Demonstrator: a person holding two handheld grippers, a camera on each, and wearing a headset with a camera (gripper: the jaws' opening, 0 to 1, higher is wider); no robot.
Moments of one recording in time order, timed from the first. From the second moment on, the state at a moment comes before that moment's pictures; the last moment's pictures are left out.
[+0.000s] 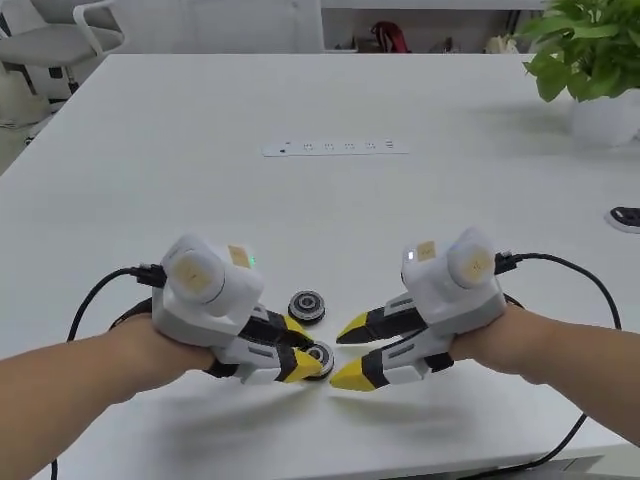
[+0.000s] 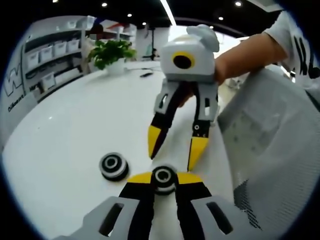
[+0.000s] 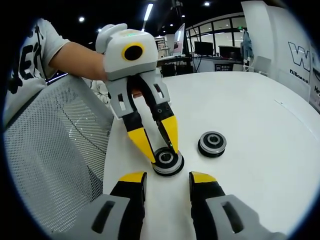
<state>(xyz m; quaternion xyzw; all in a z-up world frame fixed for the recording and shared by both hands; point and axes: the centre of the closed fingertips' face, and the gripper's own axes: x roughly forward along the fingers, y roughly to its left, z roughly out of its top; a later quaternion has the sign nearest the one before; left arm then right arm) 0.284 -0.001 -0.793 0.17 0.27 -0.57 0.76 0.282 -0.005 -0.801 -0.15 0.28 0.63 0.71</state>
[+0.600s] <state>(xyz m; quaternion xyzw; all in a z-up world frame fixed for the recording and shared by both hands) 0.287 -0.001 -0.792 0.17 0.25 -0.56 0.77 0.286 0.004 -0.797 -0.15 0.27 0.63 0.72</state>
